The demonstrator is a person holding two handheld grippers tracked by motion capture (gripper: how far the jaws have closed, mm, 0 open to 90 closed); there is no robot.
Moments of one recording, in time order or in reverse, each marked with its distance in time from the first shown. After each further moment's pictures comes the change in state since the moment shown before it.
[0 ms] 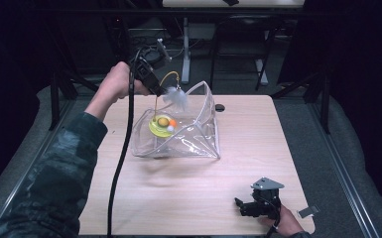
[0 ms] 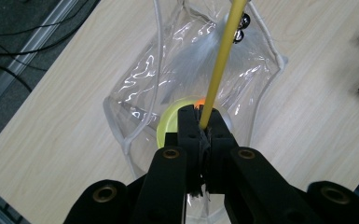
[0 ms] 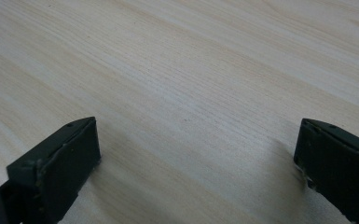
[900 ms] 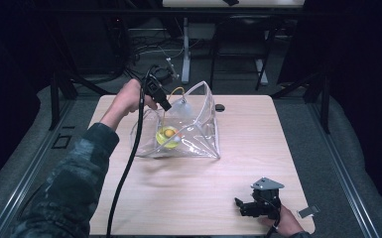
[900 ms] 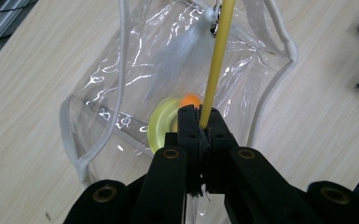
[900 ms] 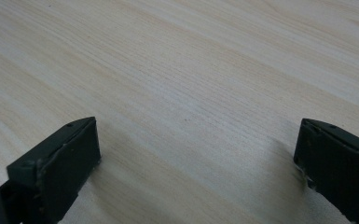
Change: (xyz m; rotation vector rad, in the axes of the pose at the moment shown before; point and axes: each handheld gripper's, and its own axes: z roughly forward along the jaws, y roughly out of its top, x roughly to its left) left arm -0.002 -0.006 0.057 0.044 -0.084 -0.008; right arm 0.000 0.000 0.000 0.001 0.004 0.003
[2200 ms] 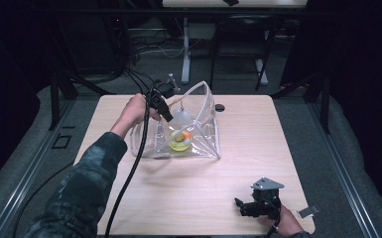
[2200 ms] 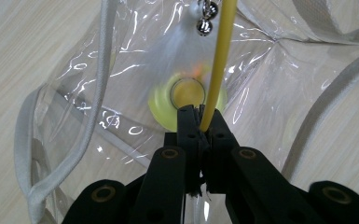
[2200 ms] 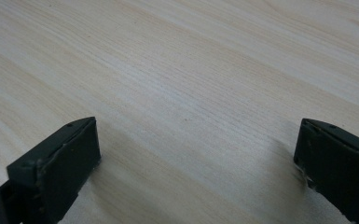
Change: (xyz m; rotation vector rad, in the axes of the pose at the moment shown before) left arm 0.011 -0.012 0.053 0.016 -0.026 -0.053; right arm 0.000 0.000 0.000 -0.008 0.008 0.005
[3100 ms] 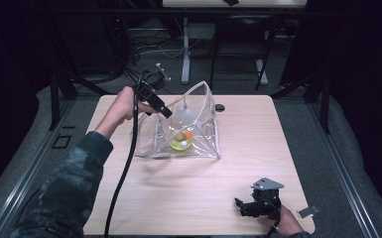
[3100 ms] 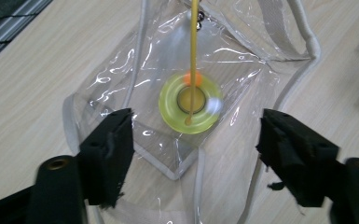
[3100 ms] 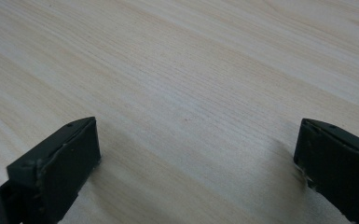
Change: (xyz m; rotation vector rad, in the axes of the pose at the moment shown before) left arm -0.005 -0.016 -0.051 -0.129 0.041 -0.017; right arm 0.000 0.000 0.000 -0.001 -0.001 -0.002
